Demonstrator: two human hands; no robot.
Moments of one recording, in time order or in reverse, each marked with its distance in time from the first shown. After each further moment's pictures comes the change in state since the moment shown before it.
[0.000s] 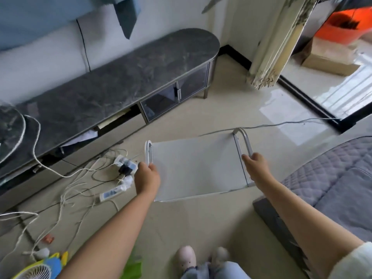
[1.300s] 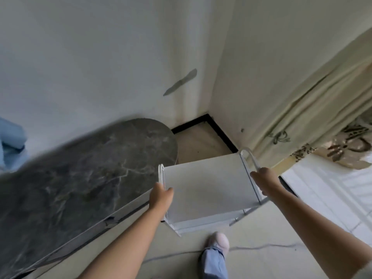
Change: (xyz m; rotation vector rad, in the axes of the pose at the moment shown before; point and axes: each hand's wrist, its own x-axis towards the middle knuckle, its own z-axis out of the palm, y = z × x) left_hand 0.399 0.635 0.316 -0.087 -0.291 -0.124; right_hand 0.737 -0.322 -0.228 -0.279 -0.113 0.041
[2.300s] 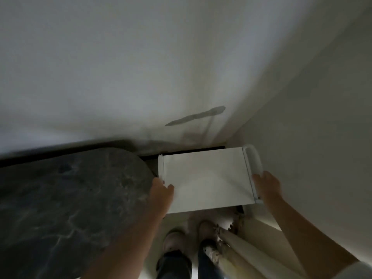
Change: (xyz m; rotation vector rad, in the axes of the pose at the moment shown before) left_hand 0.287 0.210 0.077 -0.311 0.105 -0.247; right_hand 0.384 -0.209 -0.013 -0.189 -0.059 -0.141
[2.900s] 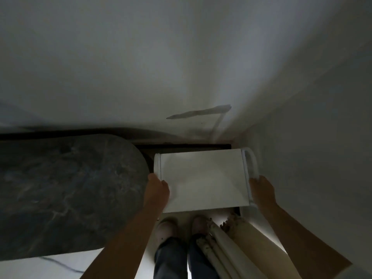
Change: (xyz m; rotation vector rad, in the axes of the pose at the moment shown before) left_hand -0.010 0.022 0.021 0.194 0.105 -0.071; right_hand 0.039 0.003 0.002 0.095 -0.142 -0.047
